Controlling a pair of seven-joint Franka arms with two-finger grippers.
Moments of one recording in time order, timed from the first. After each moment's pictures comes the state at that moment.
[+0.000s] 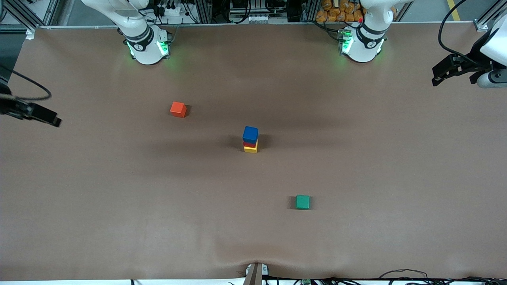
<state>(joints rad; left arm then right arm) 0.26 -0.14 -0.30 -1.66 0.03 1.51 -0.06 -0.05 0.25 0.09 -1.10 -0.04 1.29 0.22</state>
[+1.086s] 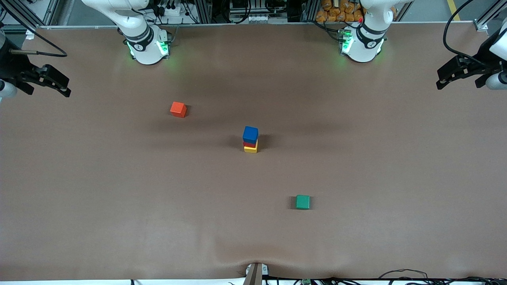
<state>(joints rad) 0.26 -0.09 -0.31 -1.58 0.03 1.51 -0.06 -0.05 -0.09 0.10 -1.59 -0.04 1.52 0.10</state>
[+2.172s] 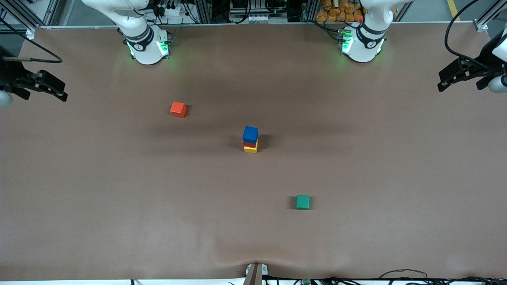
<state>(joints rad) 0.26 -0.08 -0.31 -1.57 0.03 1.51 -0.06 -0.06 -0.01 0.10 -1.49 -0.04 1.45 0.08</state>
